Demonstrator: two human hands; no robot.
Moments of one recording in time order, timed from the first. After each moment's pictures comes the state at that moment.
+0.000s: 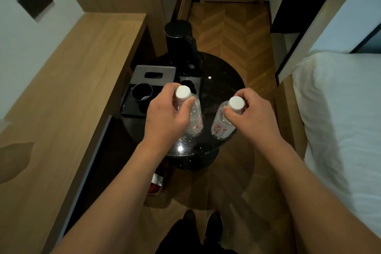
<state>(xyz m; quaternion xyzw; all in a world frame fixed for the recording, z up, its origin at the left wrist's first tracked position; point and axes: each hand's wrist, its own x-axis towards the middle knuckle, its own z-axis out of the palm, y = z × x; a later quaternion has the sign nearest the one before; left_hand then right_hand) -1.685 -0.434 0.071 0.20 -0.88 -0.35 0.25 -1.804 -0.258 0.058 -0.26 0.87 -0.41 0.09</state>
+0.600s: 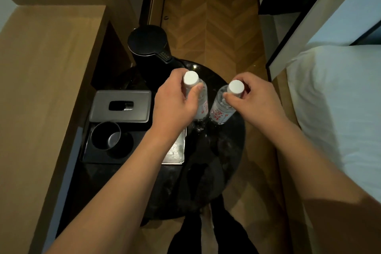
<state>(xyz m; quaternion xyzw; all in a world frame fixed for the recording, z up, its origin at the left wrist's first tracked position) -1.917 -0.522 0.011 0.19 -0.87 -0.40 0.21 -2.017 -0.349 0.017 -0.23 0.89 -0.37 0.11</state>
